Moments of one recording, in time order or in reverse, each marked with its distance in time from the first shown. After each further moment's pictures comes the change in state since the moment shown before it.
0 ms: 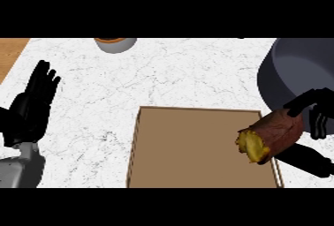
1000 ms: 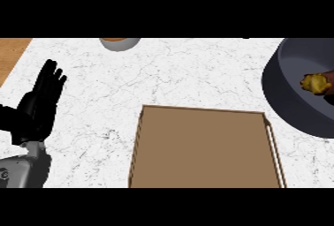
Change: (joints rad) left arm -0.012 -0.036 -0.005 0.011 -0.029 -0.024 -0.018; right arm -0.158 -0.221 -0.416 0.659 -0.121 -0.152 -0.420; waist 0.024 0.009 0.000
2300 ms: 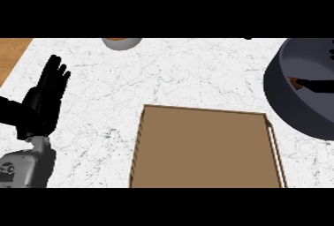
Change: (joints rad) left arm -0.041 -0.022 -0.003 0.010 -0.025 0.005 0.015; right arm -0.411 -0.097 -0.239 1.082 -0.156 -0.033 -0.566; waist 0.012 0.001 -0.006
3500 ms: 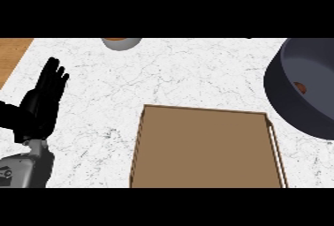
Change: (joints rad) left arm 0.022 -0.006 0.011 -0.022 -0.003 -0.016 0.008; right arm 0.152 -0.382 -0.224 0.264 -0.280 0.463 -0.237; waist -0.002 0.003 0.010
